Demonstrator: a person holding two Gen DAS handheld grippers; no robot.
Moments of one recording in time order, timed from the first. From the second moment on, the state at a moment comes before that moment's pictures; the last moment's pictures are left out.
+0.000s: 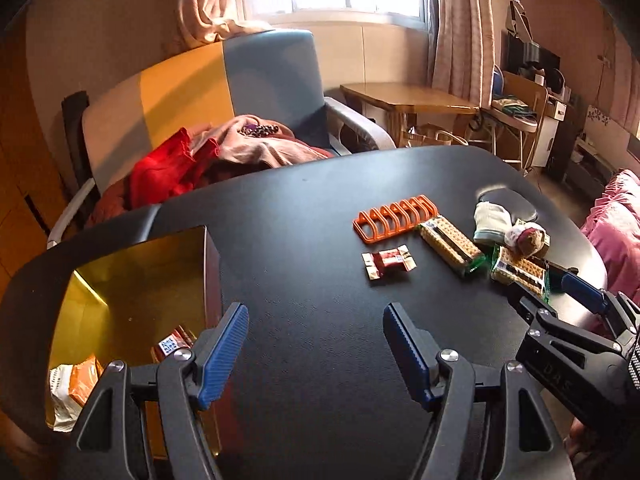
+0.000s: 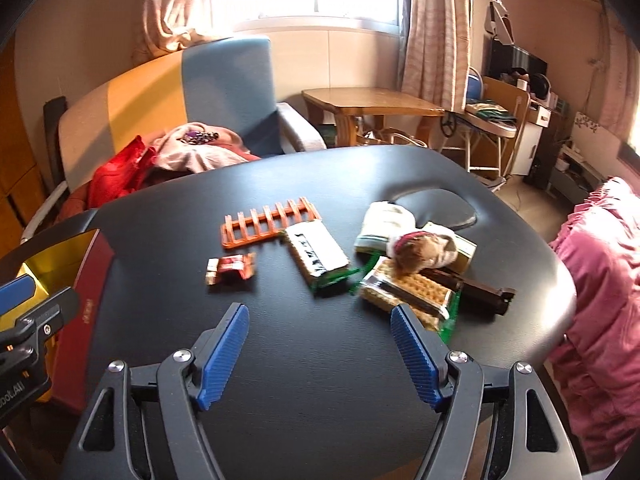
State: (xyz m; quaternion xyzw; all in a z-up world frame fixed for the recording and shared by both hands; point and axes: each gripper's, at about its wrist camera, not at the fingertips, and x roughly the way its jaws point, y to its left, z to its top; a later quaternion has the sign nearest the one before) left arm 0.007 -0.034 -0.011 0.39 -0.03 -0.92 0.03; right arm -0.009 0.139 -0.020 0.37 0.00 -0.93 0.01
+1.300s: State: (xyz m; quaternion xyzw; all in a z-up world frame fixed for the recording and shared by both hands) left arm -0.036 -0.036 -0.063 0.45 0.00 -0.89 -0.02; right arm -0.080 0.147 -0.042 0.38 0.01 -0.92 0.10
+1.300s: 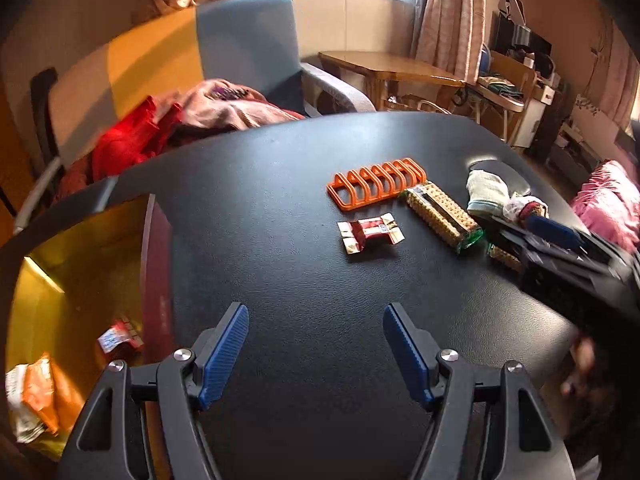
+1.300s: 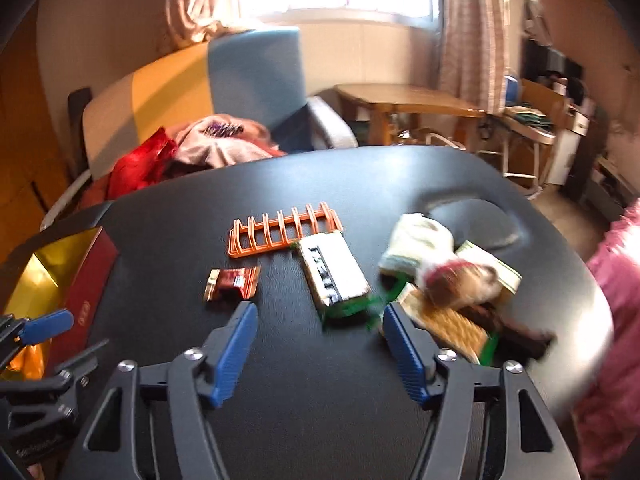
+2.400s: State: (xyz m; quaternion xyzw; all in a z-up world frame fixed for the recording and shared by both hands) left arm -0.159 0.010 -0.088 0.51 -0.09 -0.82 -0.23; right arm -0.073 0.166 -0.108 0.49 -0.02 -0.86 0.16
